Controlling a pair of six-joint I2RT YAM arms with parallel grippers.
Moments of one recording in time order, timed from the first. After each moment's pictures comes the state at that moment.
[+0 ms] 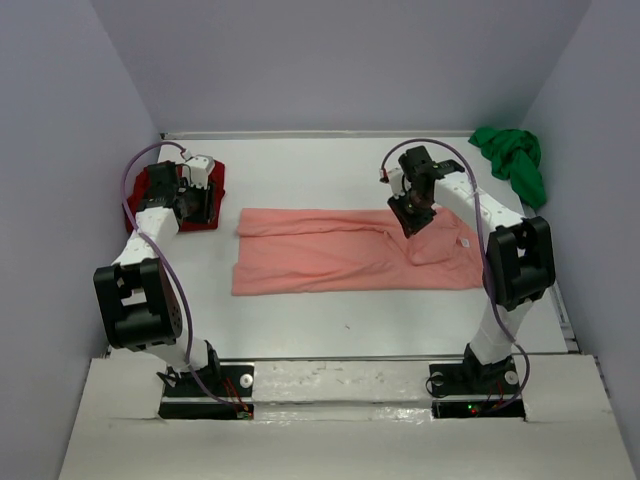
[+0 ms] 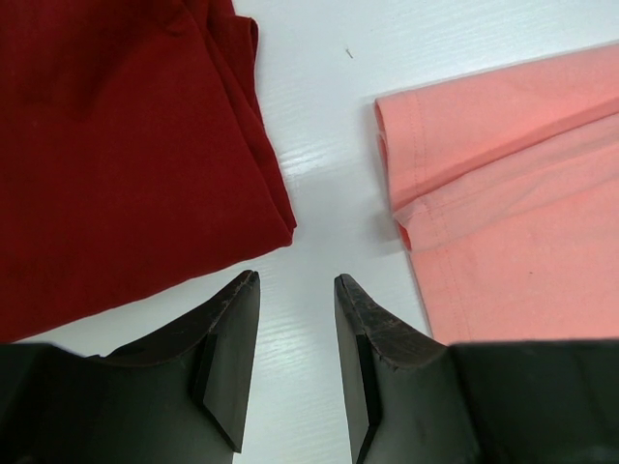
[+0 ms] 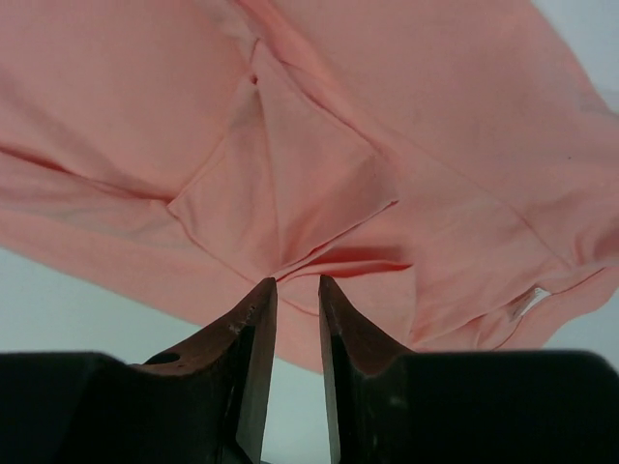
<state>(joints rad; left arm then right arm) 0.17 1.54 1.08 -0.35 0.32 0.30 0.33 1.80 1.49 -0.96 -0.07 -0.24</state>
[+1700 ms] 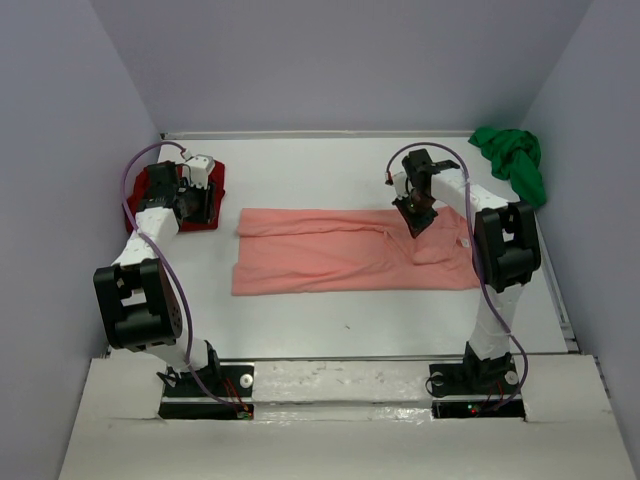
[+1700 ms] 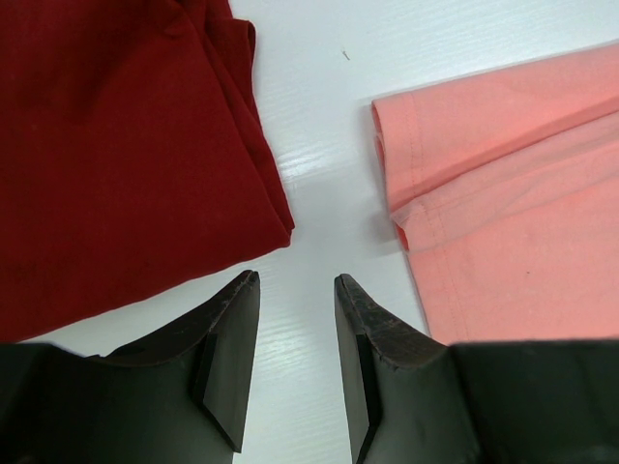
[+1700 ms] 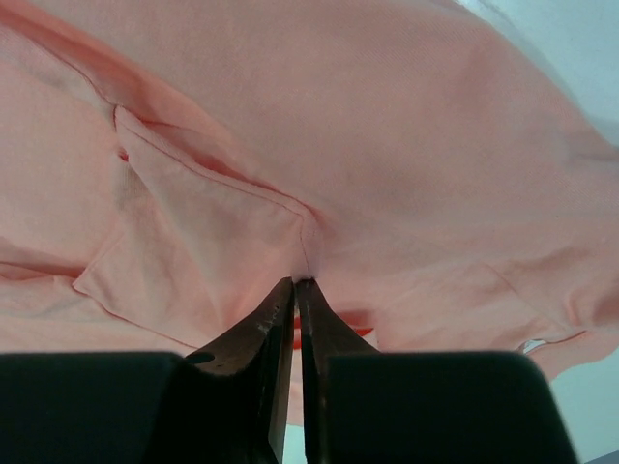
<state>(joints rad) 0.17 1.53 1.08 -0.35 0.32 0.30 0.26 1.99 1.54 -0.91 -0.05 -0.25</state>
